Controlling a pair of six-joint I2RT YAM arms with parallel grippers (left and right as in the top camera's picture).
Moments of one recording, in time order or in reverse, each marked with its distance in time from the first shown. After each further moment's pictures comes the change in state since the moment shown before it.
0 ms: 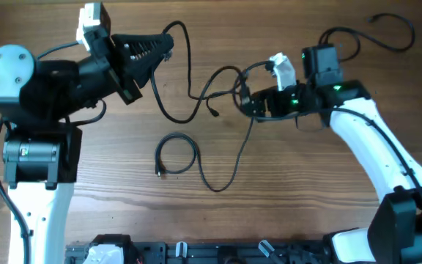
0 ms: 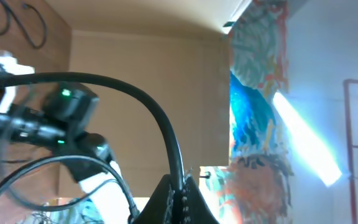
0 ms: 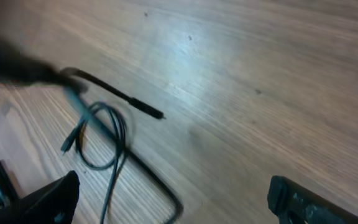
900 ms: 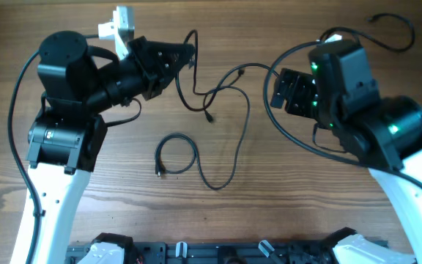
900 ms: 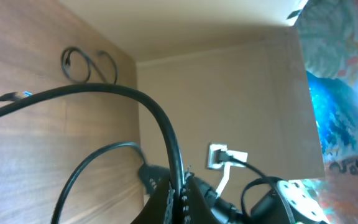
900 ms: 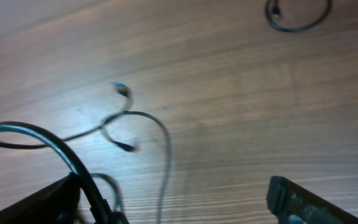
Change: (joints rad) left arm -0.142 0.063 0.005 -0.257 -0.233 0.528; right arm 0.241 -0.272 0.460 -0.593 0.797 0.672
